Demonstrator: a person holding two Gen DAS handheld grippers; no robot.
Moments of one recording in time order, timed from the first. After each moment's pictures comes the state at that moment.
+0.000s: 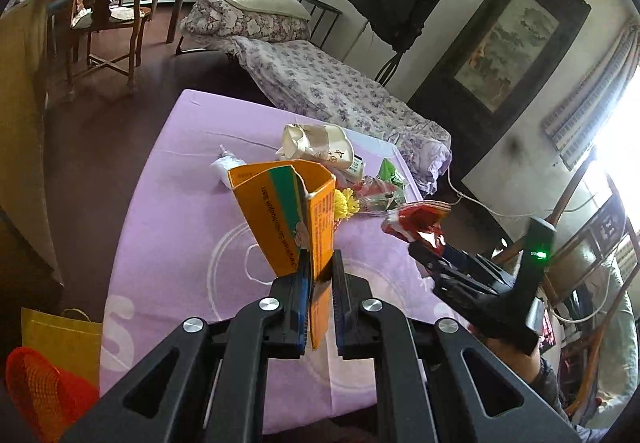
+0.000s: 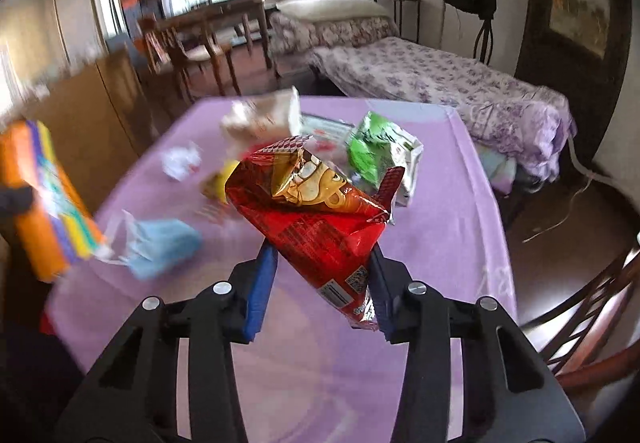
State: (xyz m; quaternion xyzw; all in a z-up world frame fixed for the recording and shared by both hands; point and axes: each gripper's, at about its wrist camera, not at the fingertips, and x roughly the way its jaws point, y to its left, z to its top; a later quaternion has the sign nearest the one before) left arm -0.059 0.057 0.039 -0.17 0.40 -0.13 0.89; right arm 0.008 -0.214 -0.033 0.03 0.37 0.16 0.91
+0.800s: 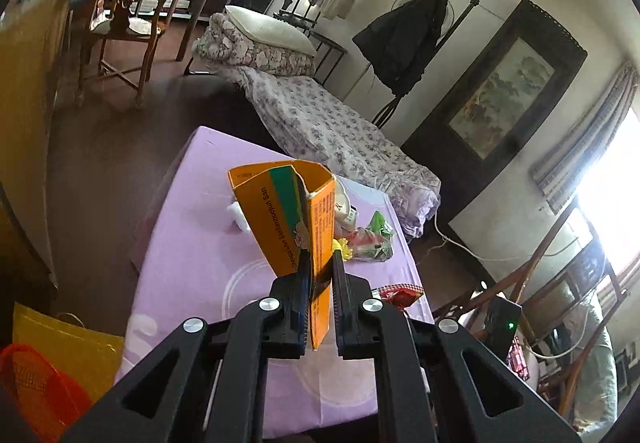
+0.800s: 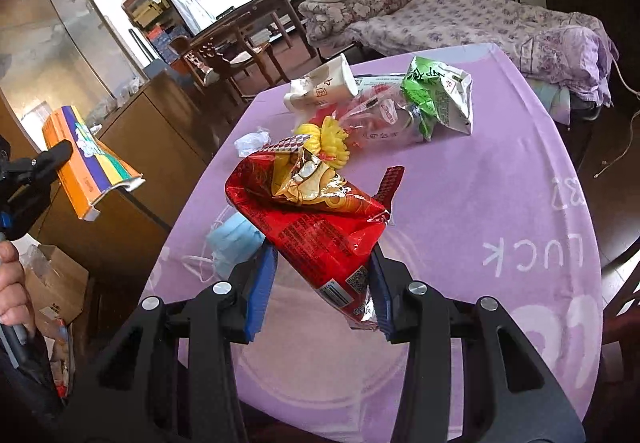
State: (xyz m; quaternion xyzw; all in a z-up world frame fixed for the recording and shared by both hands) left arm -0.077 0.100 0.082 -0.22 0.35 -0.12 0.90; right arm -0.015 -0.219 -0.047 0.13 0.42 0.24 0.87
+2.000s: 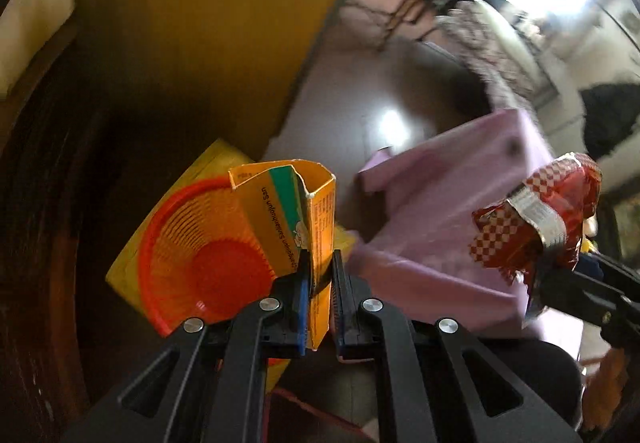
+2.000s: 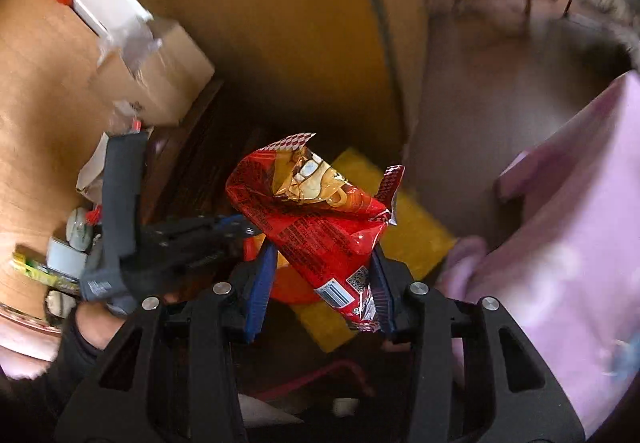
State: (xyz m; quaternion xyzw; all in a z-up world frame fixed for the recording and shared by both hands) left arm -0.280 0.378 -0.089 -0.35 0.46 0.21 0.79; right arm -0.133 0.209 -0.038 -0.13 0.54 0.53 0.64
